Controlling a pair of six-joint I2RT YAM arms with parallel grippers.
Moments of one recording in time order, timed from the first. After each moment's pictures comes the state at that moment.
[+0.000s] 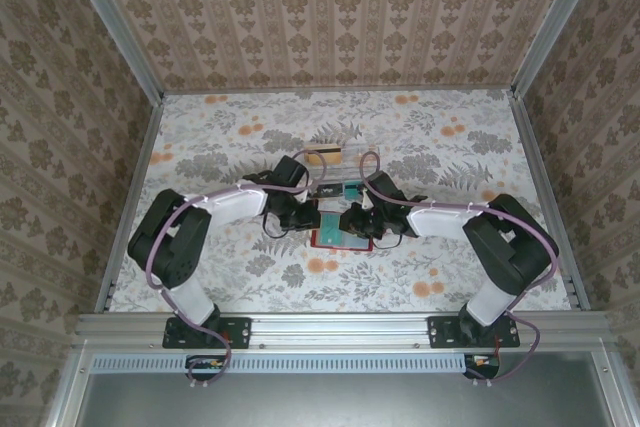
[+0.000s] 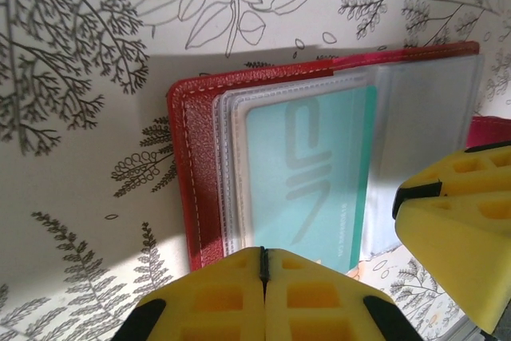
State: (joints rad) left arm -0.65 1.71 0.96 -0.45 0.45 -0.56; right arm 0.61 1.66 0.77 -0.03 -0.40 0.91
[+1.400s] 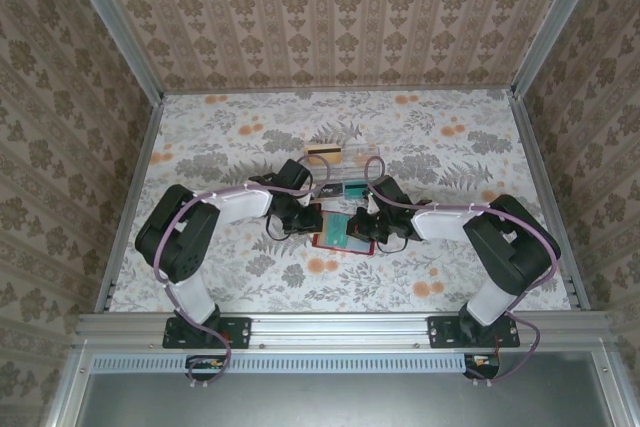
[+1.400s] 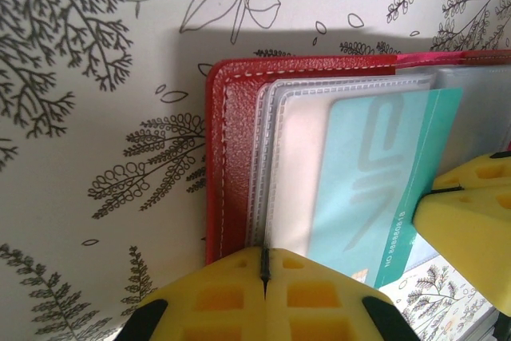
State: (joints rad) left arm -0.66 1.75 0.95 -0.43 0.45 -0.56; right arm 0.58 1.65 0.70 0.00 -0.43 0.89
